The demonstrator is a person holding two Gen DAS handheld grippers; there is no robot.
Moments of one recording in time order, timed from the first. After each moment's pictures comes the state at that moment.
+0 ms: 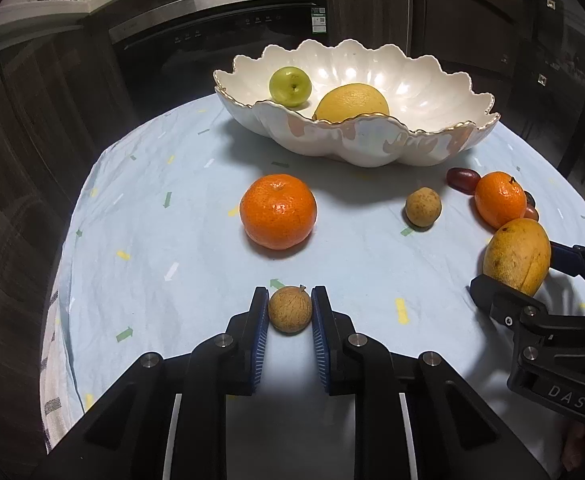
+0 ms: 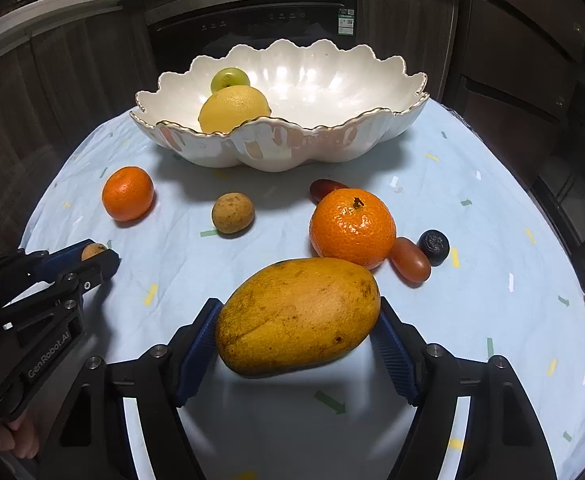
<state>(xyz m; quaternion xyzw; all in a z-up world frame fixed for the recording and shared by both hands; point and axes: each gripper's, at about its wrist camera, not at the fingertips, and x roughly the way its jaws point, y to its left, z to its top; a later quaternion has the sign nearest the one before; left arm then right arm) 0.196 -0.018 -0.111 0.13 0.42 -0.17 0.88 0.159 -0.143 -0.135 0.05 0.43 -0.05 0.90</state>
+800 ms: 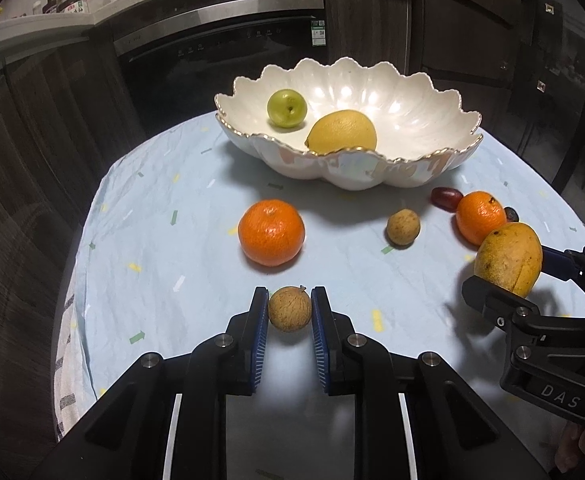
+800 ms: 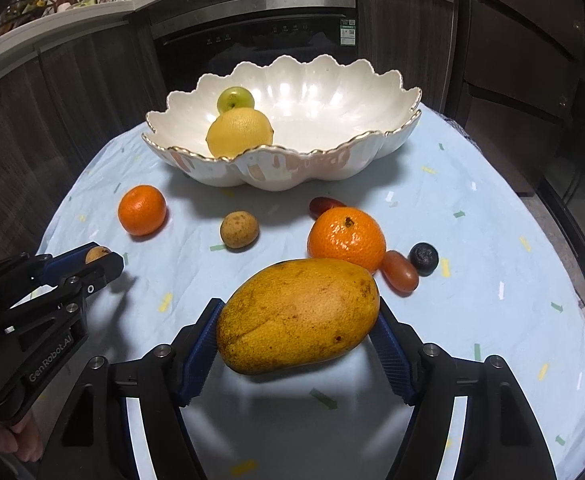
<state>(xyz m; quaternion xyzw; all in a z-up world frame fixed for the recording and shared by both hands) 0.184 -0.022 -0.086 0.12 0.41 -0.16 0.89 0.151 -0.150 -0.116 0.06 0.41 -0.04 0.91</state>
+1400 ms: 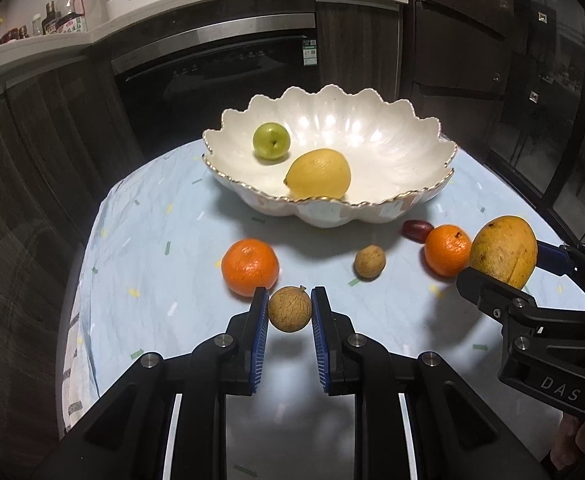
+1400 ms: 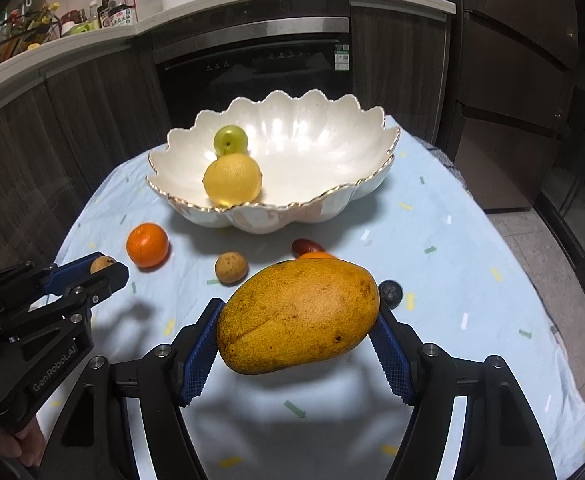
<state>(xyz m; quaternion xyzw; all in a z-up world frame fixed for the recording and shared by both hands) 0.176 -0.040 -0.056 0.12 0.39 -0.17 0.90 0.145 -0.168 -0.083 0.06 0.38 -0.04 0.92</state>
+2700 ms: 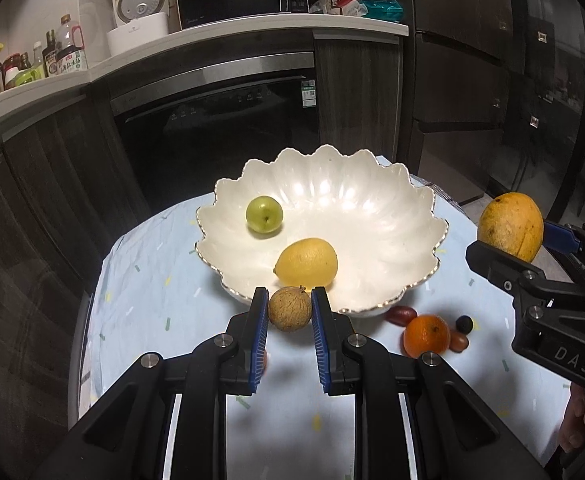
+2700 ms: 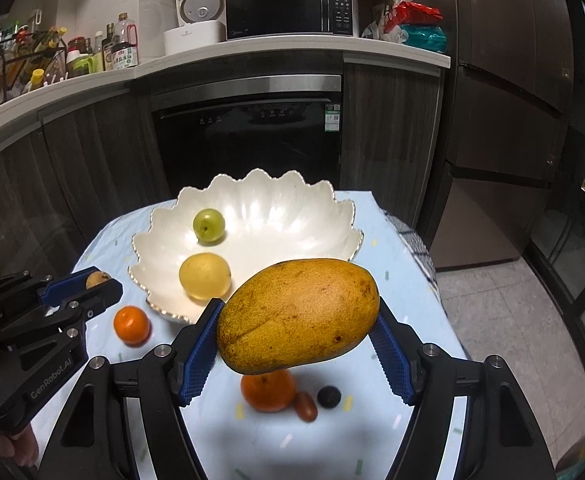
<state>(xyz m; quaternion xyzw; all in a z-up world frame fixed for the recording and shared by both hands) 0.204 -0.069 -0.006 0.11 0.35 -0.17 0.92 0.175 -0.207 -0.021 0.03 0.31 -0.05 0.95</state>
